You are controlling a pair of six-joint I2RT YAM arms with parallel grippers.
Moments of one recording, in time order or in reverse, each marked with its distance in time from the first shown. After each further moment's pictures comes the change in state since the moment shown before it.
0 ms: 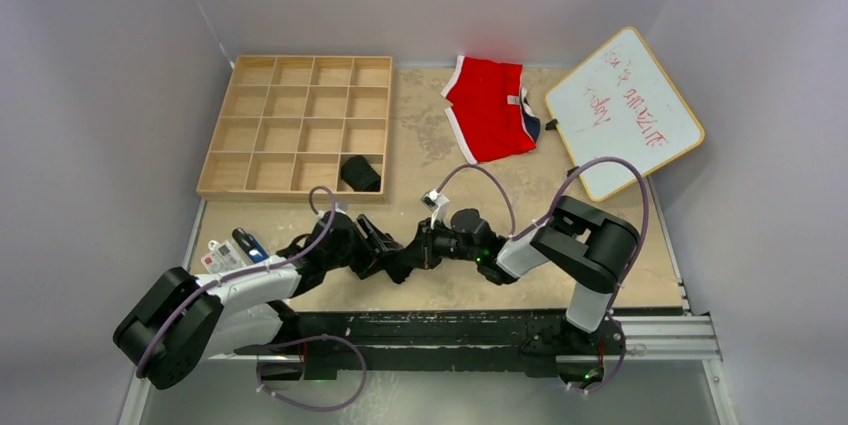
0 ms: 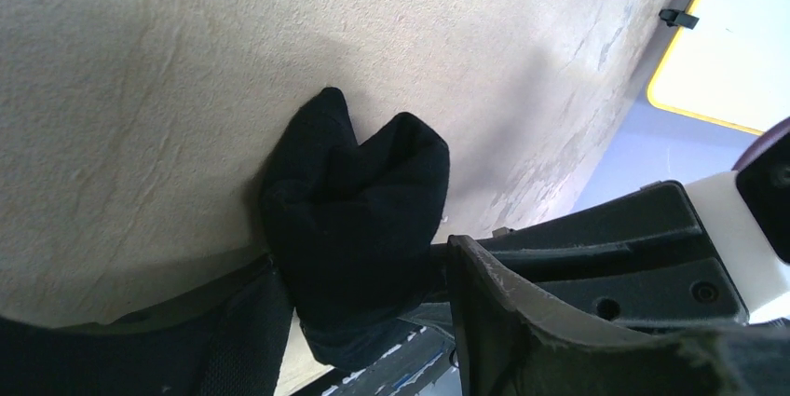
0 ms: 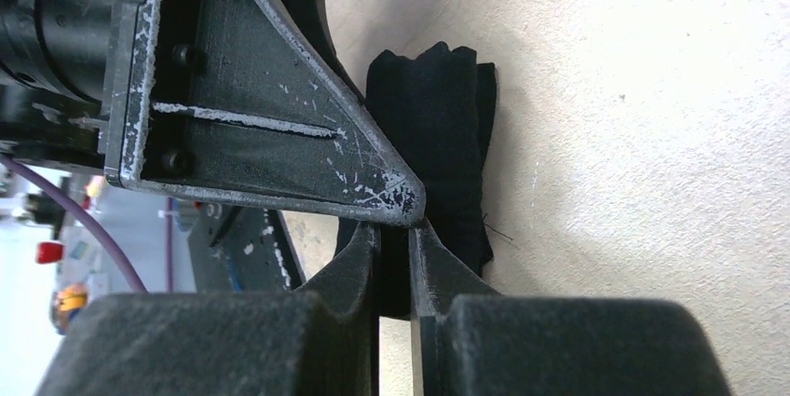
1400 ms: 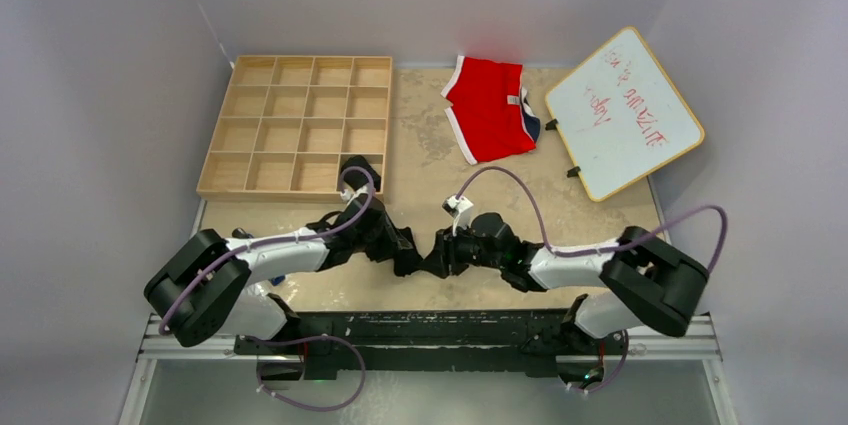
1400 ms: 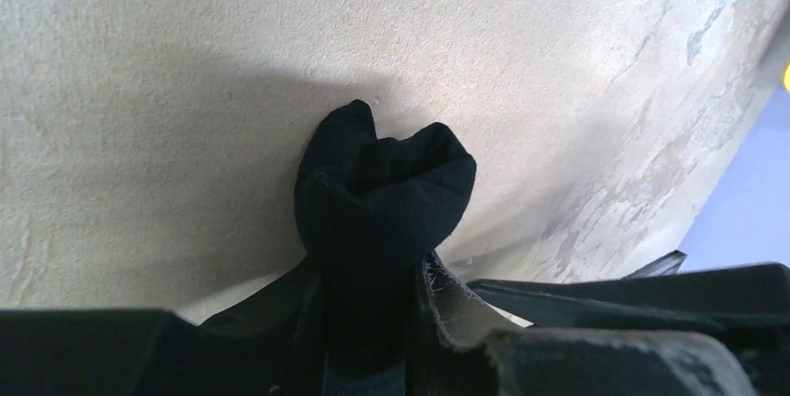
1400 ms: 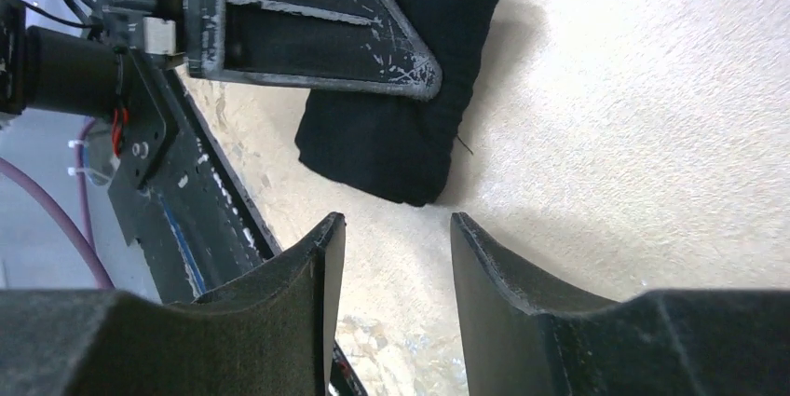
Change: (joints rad) left arm -0.098 0.228 0.263 -0.161 -0.129 0.170; right arm -0.031 -0.330 -0.135 -0.271 0.071 -0.085
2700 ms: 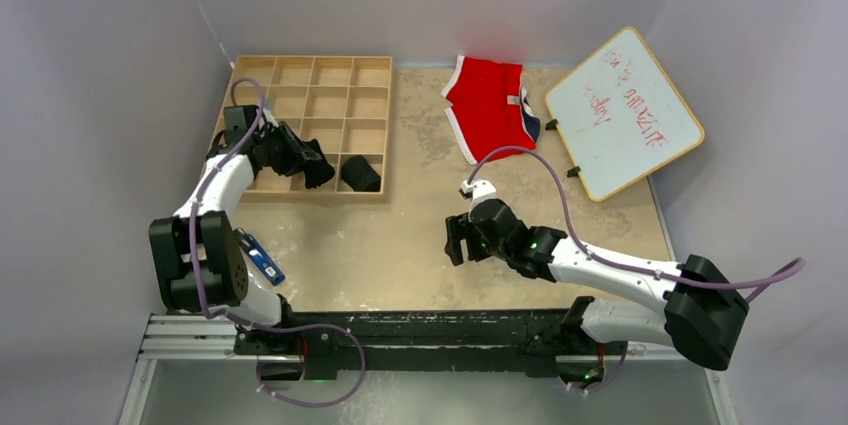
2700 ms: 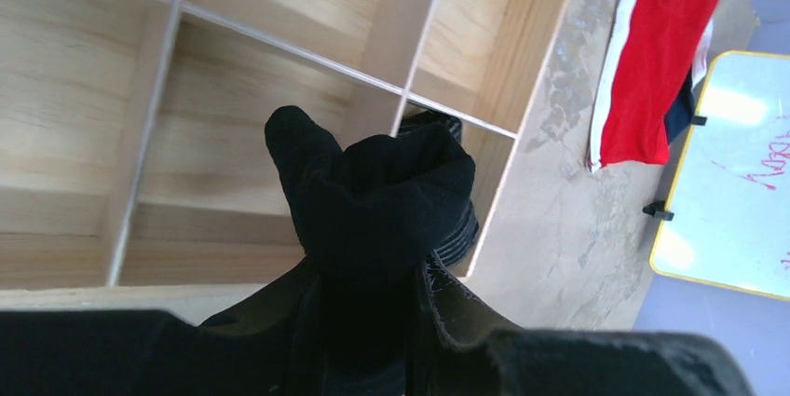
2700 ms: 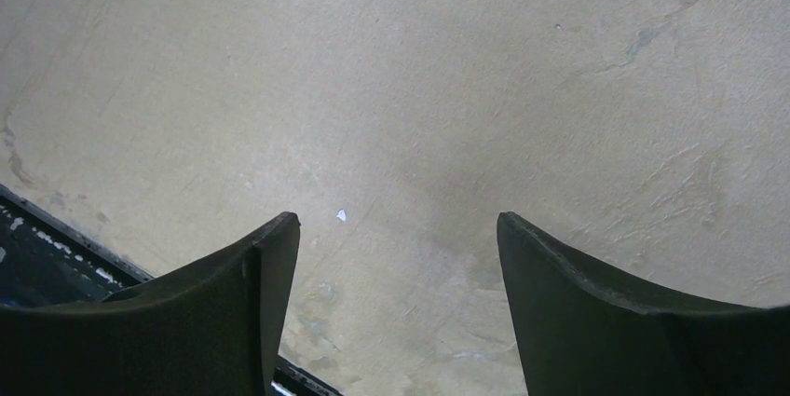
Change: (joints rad) left arm 0.889 0.128 0.534 -0.391 0.428 0.626; right arm 0.003 -0.284 0.228 -0.806 0.414 -0.107
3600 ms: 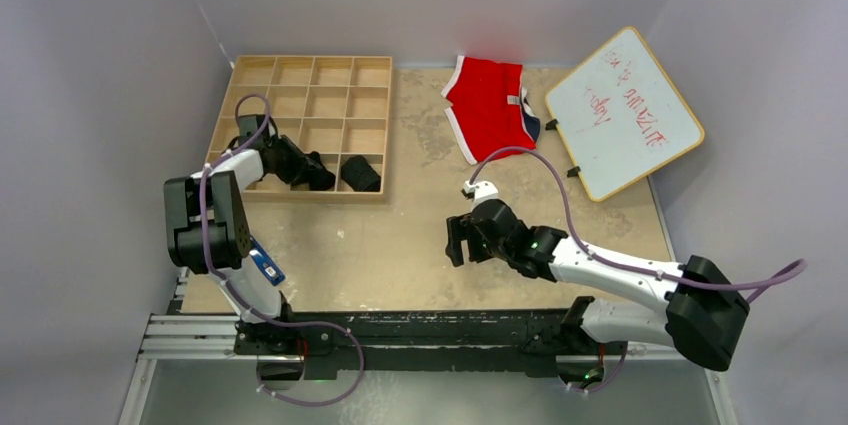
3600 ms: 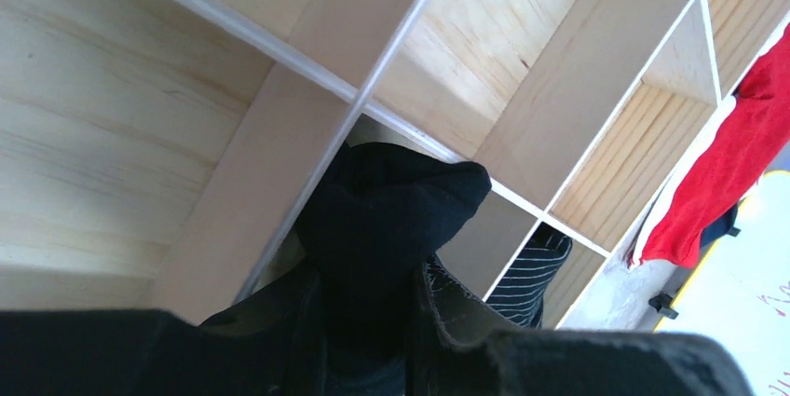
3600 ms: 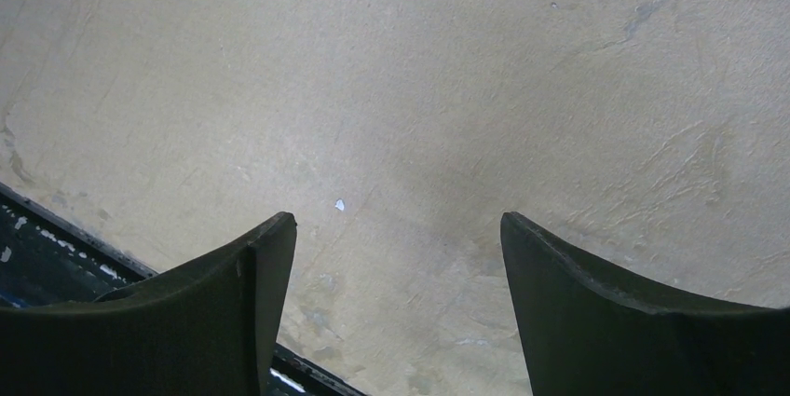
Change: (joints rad) left arm 0.020 0.251 -0.010 0.134 -0.102 -0.158; right arm 0.000 -0.018 0.004 -0.043 0.000 0.042
